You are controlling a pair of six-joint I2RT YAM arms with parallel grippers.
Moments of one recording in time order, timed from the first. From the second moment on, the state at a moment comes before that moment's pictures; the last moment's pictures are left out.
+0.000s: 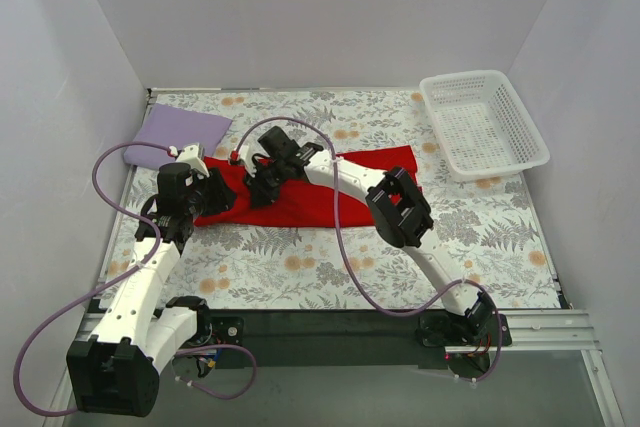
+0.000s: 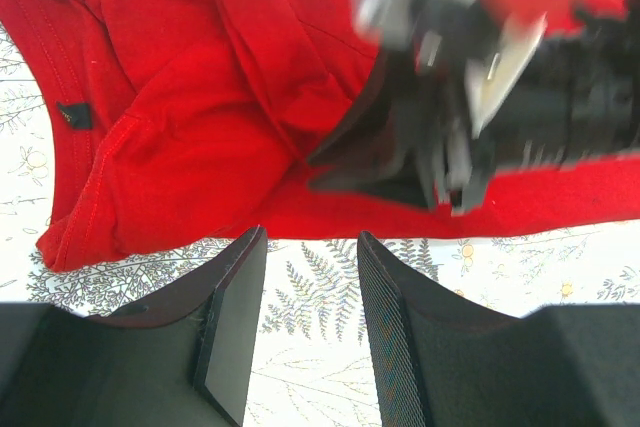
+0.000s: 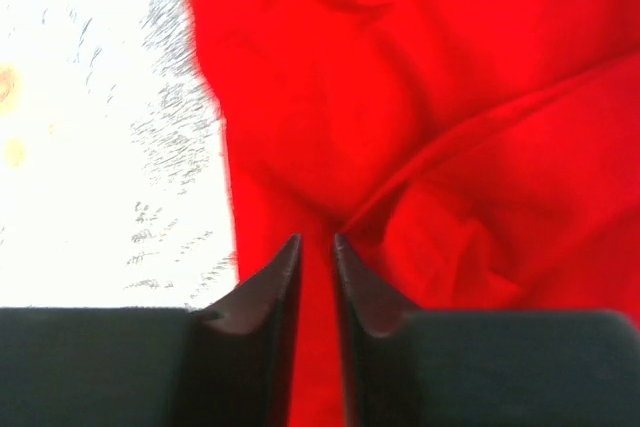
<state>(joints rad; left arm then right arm) -0.08 0.91 0.68 -0.37 0.17 -0.33 0.88 2.44 2.07 -0.46 -0.66 -0.23</state>
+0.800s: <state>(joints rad) -0.08 0.89 0.68 -0.37 0.17 -0.33 0.76 2.34 2.10 -0.54 -0.80 -0.42</state>
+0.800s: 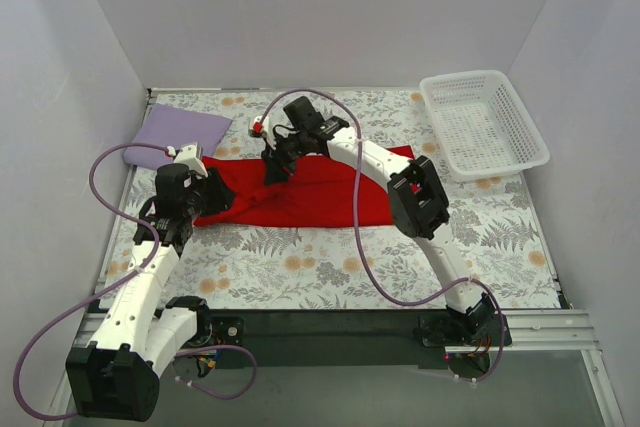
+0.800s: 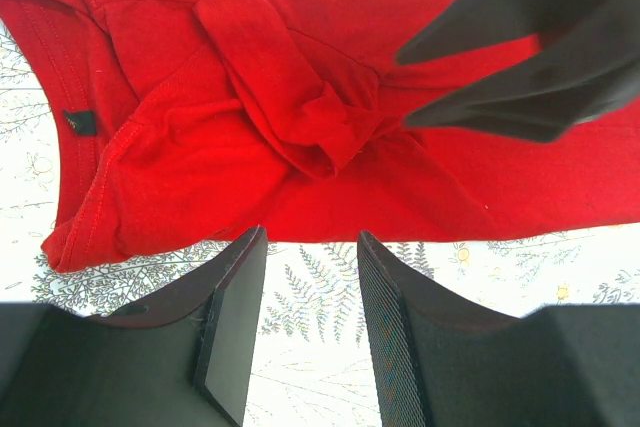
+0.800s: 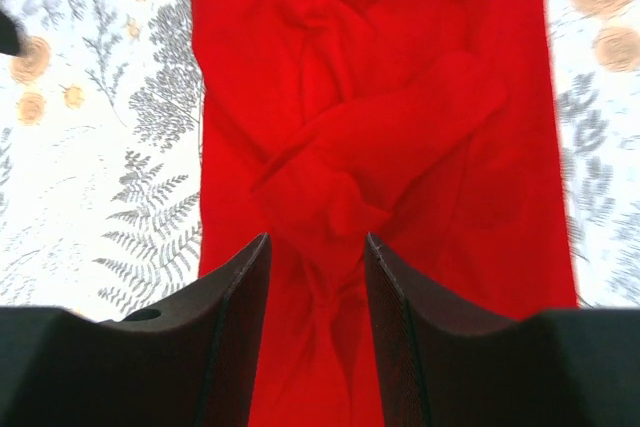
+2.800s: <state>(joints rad) -0.08 0.87 0.68 -0.37 0.16 -0.35 0.72 2.40 2.06 -0.43 -0.62 -0.18</state>
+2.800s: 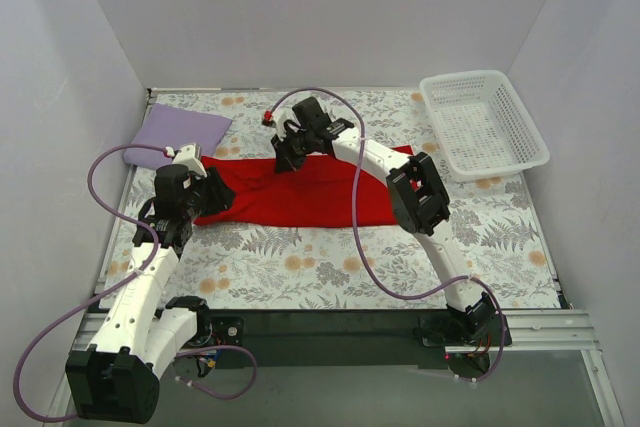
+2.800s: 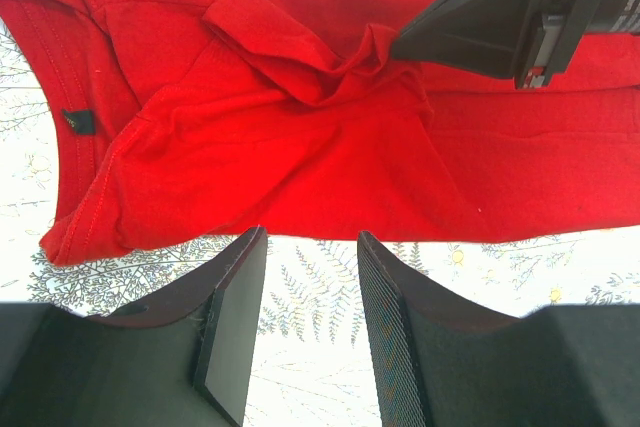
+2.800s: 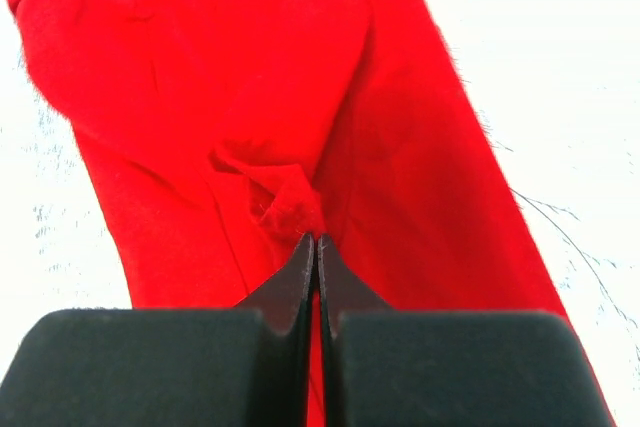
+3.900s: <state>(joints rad) -0.02 0.98 0.66 -0.43 -0.03 -0.55 0.70 2.38 2.07 -0.50 -0.72 -0.48</state>
